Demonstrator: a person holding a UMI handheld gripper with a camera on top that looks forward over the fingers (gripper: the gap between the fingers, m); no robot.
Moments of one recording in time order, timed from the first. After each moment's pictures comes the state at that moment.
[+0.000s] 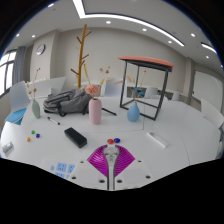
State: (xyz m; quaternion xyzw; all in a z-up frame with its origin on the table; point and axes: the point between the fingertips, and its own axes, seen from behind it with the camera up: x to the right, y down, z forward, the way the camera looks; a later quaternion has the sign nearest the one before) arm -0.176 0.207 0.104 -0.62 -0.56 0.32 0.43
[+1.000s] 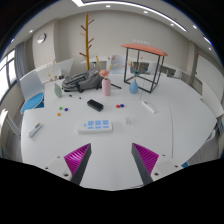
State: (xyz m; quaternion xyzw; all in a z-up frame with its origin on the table) arm 0.092 0.137 0.197 -0.68 -0.62 0.25 0.30
